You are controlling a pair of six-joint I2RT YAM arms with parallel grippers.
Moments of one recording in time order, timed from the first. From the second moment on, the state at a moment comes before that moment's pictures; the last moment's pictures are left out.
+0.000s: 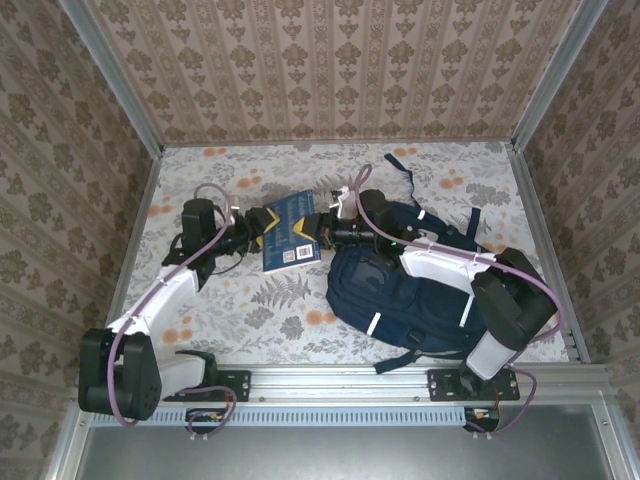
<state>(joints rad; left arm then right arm) -0.21 1.18 0.67 0.06 0.75 -1.18 0.65 1.64 0.97 0.46 -0.62 1.32</state>
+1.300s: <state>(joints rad) -0.64 0.79 0.51 0.10 -0.26 -1.49 0.88 1.51 0.73 0.80 0.06 1.38</state>
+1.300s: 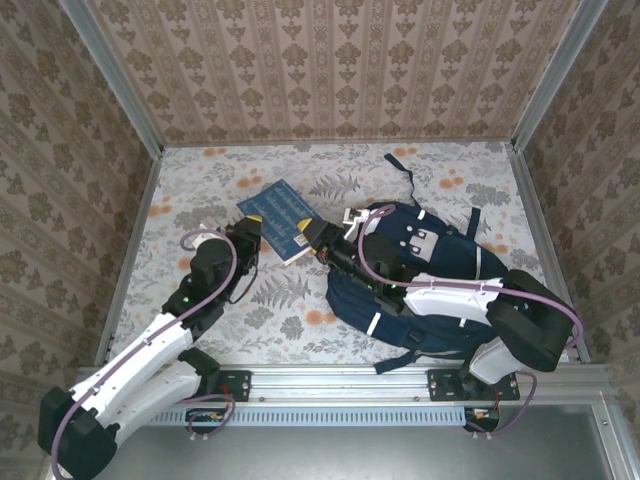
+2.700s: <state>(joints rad) -0.98 1.82 1.47 -0.32 0.30 -0.70 0.05 0.69 0.82 -0.69 0.20 0.77</state>
